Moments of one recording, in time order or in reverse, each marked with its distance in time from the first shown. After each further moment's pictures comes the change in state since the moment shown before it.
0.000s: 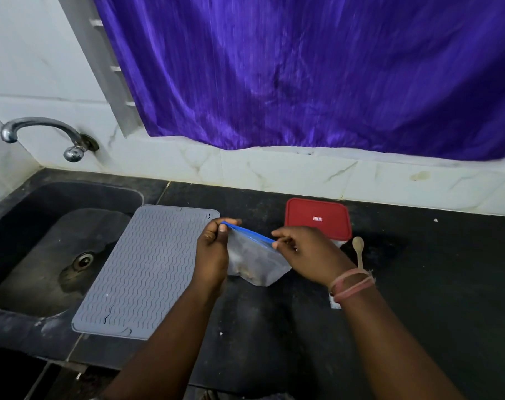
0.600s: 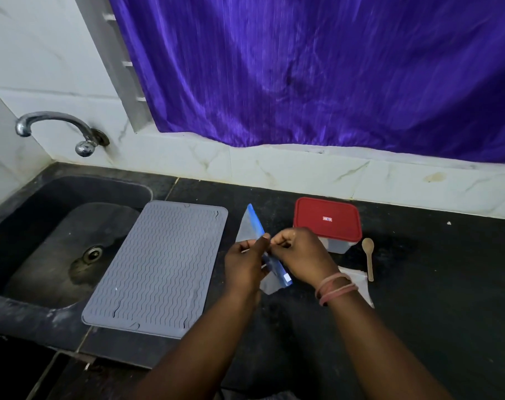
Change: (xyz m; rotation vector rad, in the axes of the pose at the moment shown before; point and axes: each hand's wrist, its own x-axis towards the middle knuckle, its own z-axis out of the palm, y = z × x) left_hand -0.027 -0.001 0.039 -0.204 0.120 -0.516; right_hand 0.011 -0.021 0.030 0.335 0.043 0.204
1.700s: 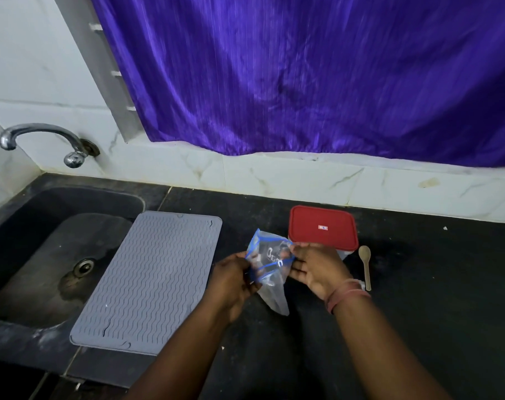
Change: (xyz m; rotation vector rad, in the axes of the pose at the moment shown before) left_hand 0.006 0.017 -0.014 0.046 -0.202 -0.140; right_hand 0.019 0.033 -0.014 0.887 0.108 0.516
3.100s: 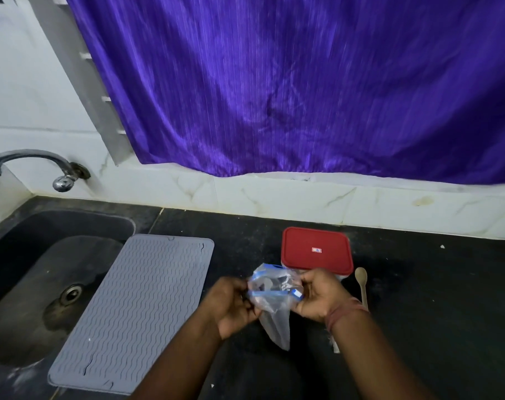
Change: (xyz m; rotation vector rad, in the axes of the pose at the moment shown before) left_hand 0.032 0.011 0.011 -0.183 -0.132 -0.305; right_hand 0.047 0.000 -0.031 0.290 -0.088 0.384
